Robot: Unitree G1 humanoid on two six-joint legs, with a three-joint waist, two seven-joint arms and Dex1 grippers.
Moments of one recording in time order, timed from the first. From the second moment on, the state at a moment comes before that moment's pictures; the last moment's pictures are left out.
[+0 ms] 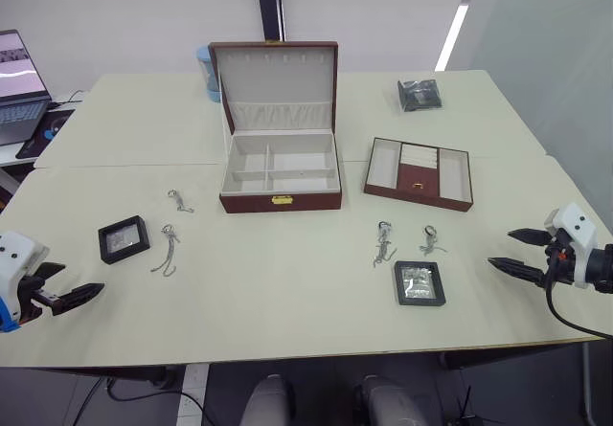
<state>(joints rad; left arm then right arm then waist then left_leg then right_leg) 0.06 1.08 0.48 0.44 -0.27 0.30 -1.04 -0.18 -0.96 -0.21 0.28 0.31 0.29 1.16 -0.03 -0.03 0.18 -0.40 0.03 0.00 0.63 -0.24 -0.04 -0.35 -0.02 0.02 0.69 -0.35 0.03</state>
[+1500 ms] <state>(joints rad) -0.09 0.95 0.49 0.26 -0.35 0.44 -0.87 -0.28 -0.79 -0.24 0.13 0.44 0.42 1.02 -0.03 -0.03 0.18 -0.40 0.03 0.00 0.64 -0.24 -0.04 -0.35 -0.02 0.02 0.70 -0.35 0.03</state>
